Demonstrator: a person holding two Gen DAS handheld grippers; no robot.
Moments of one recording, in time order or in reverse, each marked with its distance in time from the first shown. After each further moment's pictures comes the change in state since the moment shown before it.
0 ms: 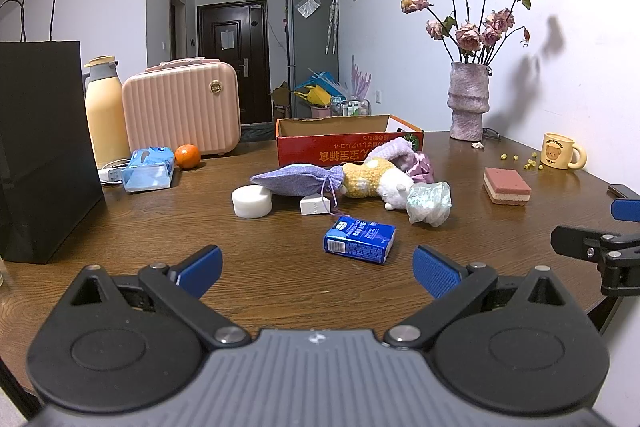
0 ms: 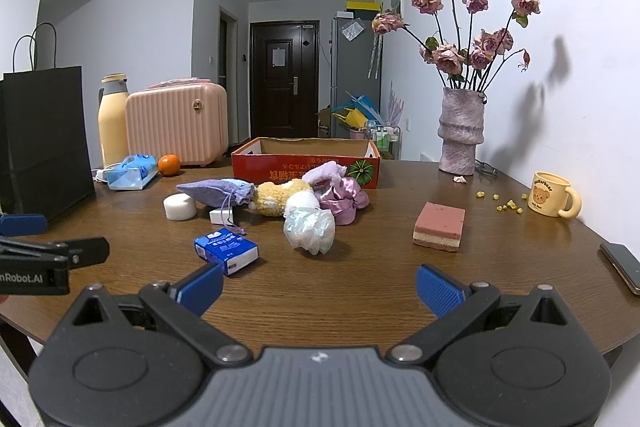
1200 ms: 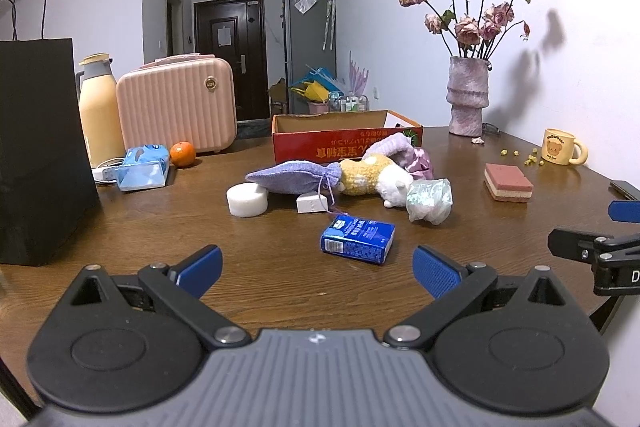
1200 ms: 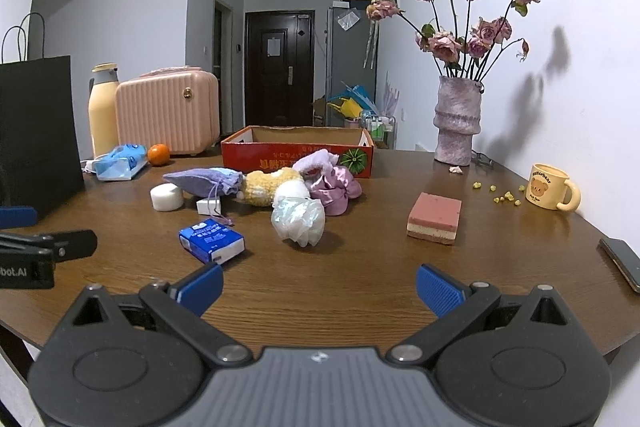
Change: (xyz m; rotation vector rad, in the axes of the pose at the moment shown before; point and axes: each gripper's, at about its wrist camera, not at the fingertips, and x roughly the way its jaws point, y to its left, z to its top) left arm 0.016 -0.002 0.006 0.003 0.020 -0.004; right arm 0.021 -0.007 -0.003 -0.010 0.035 -0.018
